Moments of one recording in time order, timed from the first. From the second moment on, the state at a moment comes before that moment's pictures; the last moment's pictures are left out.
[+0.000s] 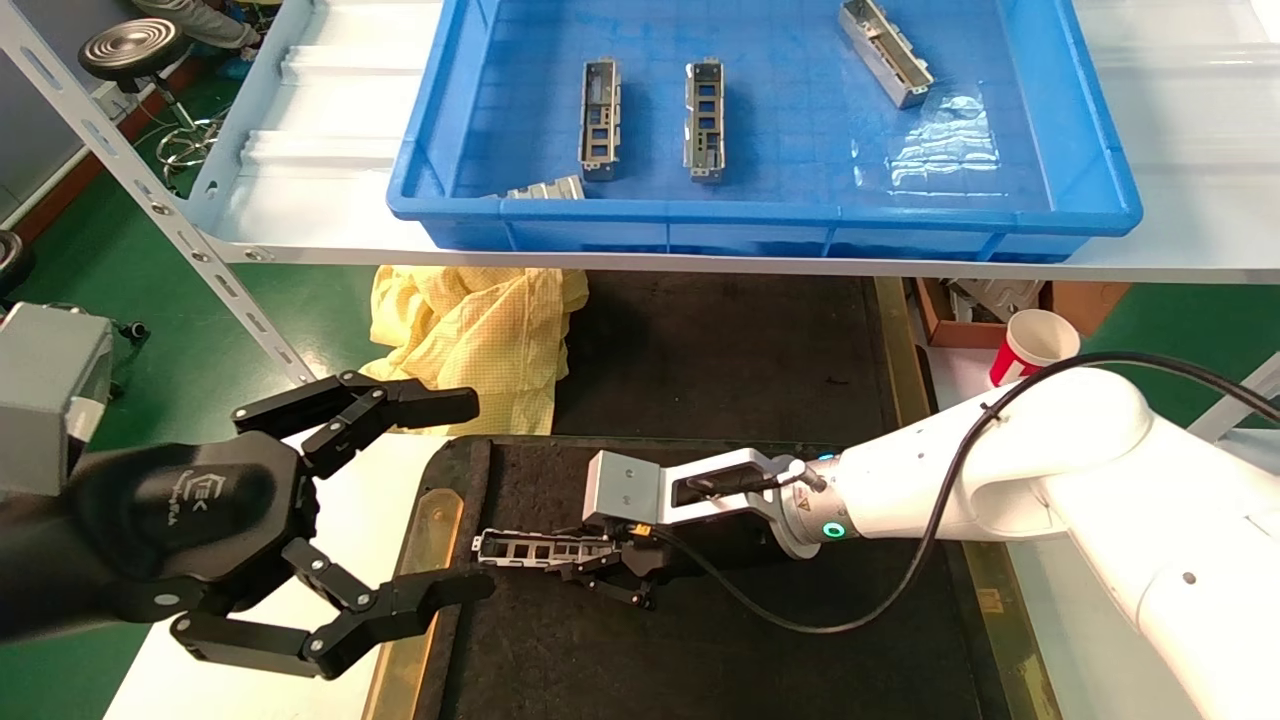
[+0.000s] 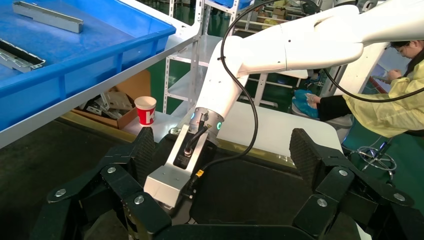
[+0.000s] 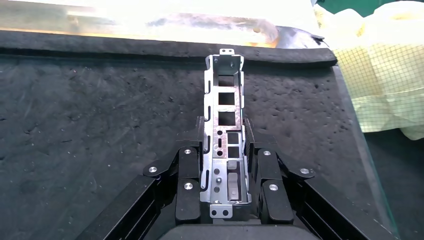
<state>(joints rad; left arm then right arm) -1.08 0.55 0.40 -1.22 0.62 1.41 -0.11 1.59 -1.36 -1.13 0.38 -1.05 -1.14 -0.28</state>
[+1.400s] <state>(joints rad) -1.08 0.55 0.40 -1.22 0.62 1.41 -0.11 1.59 -1.35 -1.24 0.39 -0.88 -1.09 -0.30</state>
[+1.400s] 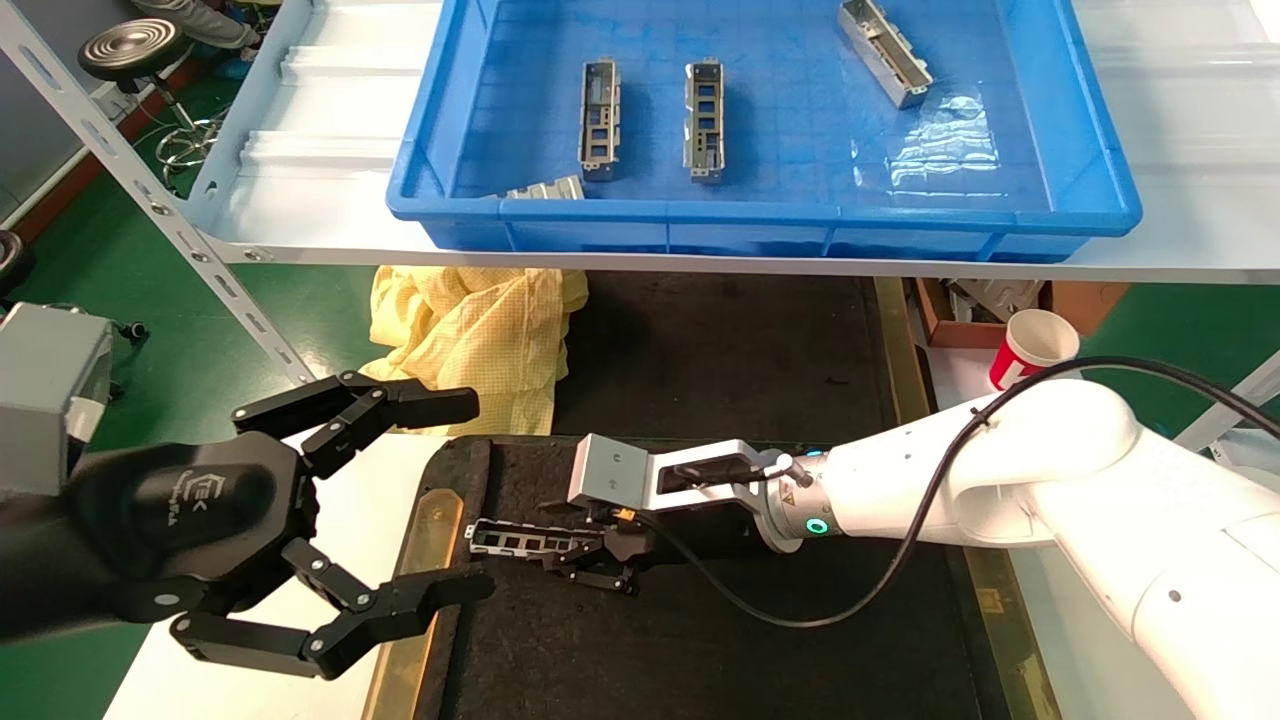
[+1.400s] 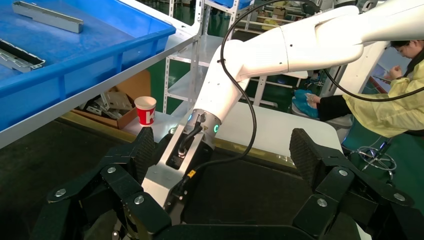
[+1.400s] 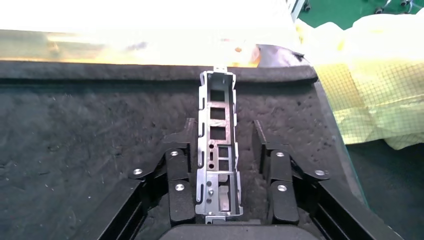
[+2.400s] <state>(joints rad) -1.08 0.55 0.40 -1.22 0.62 1.41 -0.11 1.55 -1.24 -1.10 0.45 -0.81 -1.20 -0.27</state>
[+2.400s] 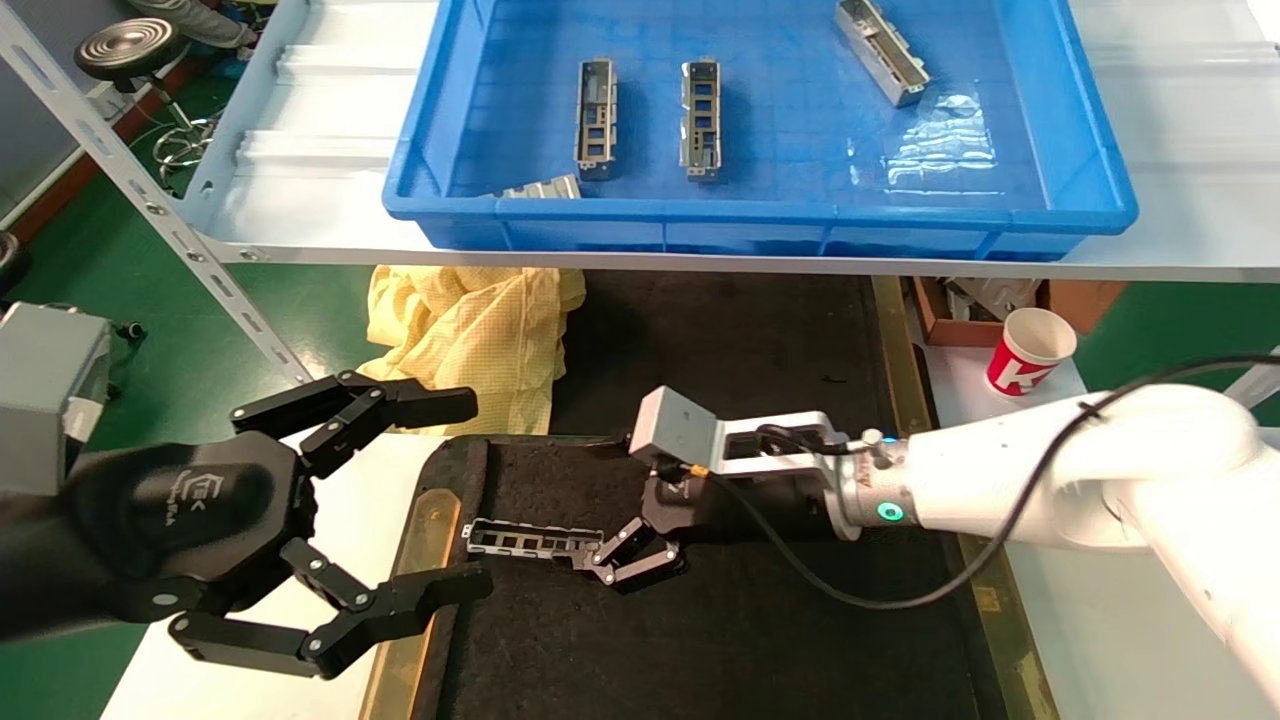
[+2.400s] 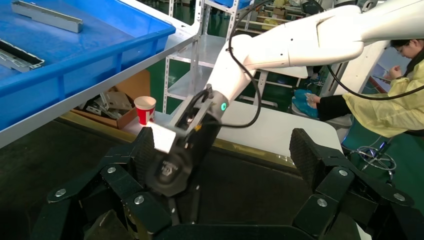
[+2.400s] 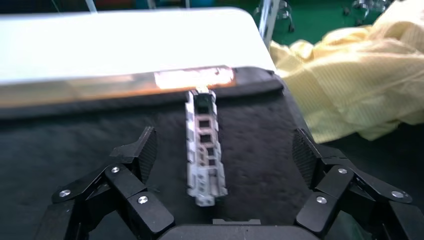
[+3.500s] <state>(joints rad) -1.08 0.55 0.40 -1.22 0.62 1.41 -0.11 1.25 -0.85 -0.59 0.97 -0.76 -1.39 0.02</state>
